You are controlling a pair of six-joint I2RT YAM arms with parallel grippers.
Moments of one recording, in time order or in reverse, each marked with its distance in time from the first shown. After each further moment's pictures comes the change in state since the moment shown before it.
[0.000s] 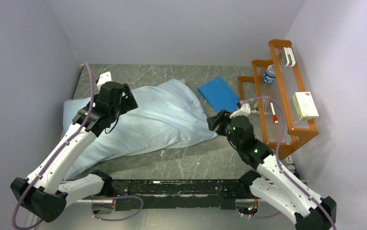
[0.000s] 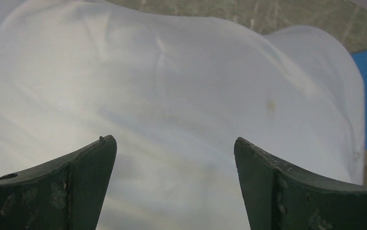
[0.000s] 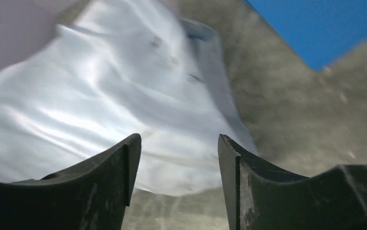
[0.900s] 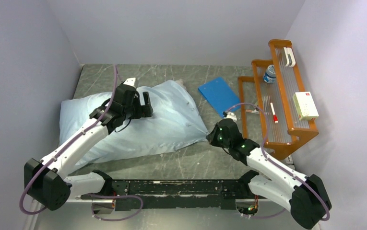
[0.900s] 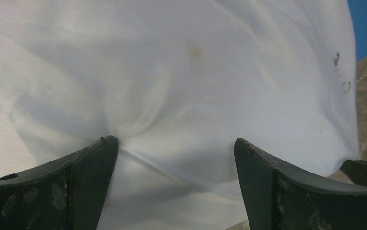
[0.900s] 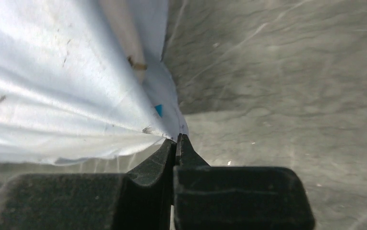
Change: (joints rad) left arm -0.039 0.114 -0.115 0.183 0.272 0.140; right arm -0.003 0.269 -0.039 0.014 -0.230 -0.012
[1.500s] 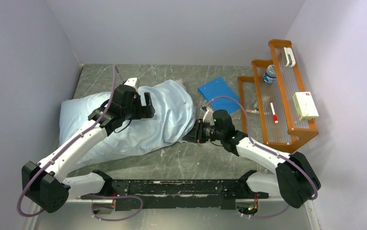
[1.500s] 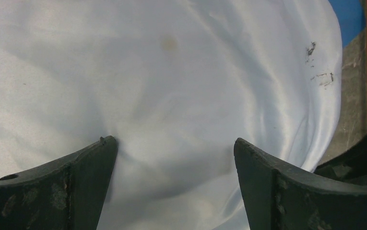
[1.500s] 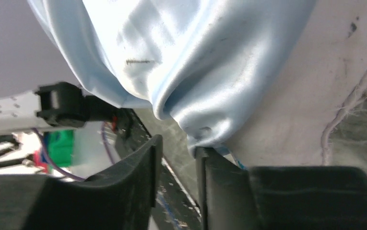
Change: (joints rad) left arm -0.014 -0.031 0.002 0.002 0.034 0.011; right arm -0.002 0.246 0.062 0.355 -0.608 0.000
